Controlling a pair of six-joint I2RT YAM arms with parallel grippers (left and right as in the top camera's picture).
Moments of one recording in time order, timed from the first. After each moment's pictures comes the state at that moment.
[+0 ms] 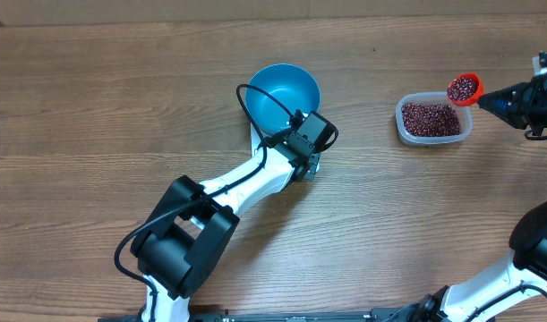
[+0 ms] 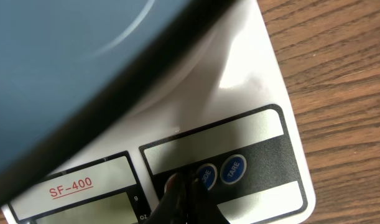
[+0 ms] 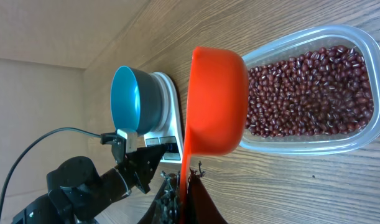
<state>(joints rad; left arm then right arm) -0.71 1.99 1.30 -0.47 -0.24 -0.39 -0.60 1.95 1.87 -1.47 -0.93 -0.32</state>
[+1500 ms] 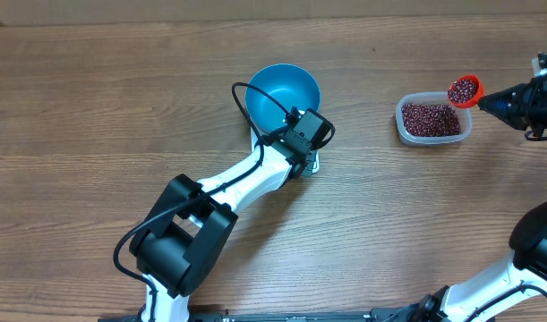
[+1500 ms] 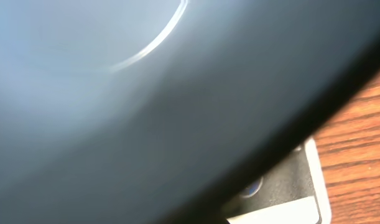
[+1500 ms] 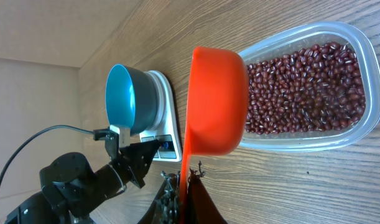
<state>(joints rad) -0.69 2.00 1.30 -0.46 -0.25 -0.39 -0.60 1.95 1.87 -1.47 -0.91 -0.32</state>
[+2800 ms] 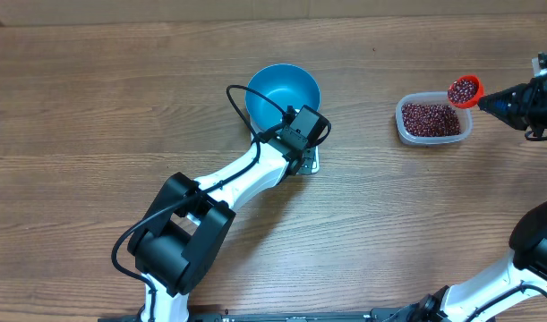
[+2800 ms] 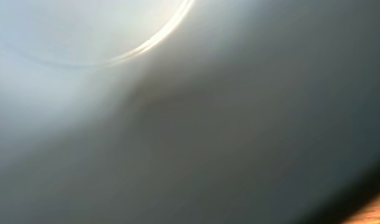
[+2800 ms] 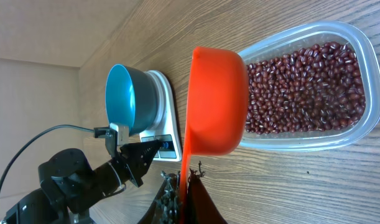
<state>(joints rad) -0.67 2.00 1.31 -0.47 -0.19 -0.43 -0.60 1.95 1.87 -1.48 -0.91 -0.32</state>
